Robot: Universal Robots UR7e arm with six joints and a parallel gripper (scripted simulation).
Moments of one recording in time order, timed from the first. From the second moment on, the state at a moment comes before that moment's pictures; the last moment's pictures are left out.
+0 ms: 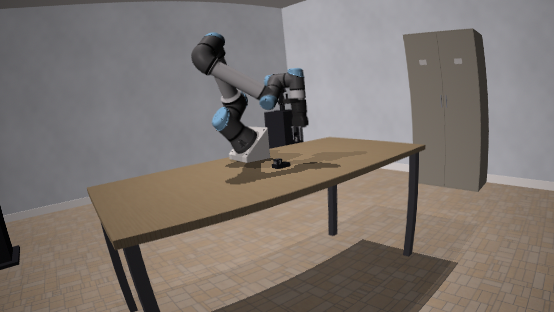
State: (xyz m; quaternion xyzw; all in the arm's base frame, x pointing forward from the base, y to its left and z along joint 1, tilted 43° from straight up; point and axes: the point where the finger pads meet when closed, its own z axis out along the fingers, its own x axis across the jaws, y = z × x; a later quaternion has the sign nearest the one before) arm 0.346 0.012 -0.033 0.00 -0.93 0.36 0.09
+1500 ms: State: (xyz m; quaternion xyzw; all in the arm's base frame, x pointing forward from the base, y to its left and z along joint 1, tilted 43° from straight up) arm 0.343 0.003 -0.040 -0.11 -0.92 0.37 0.04
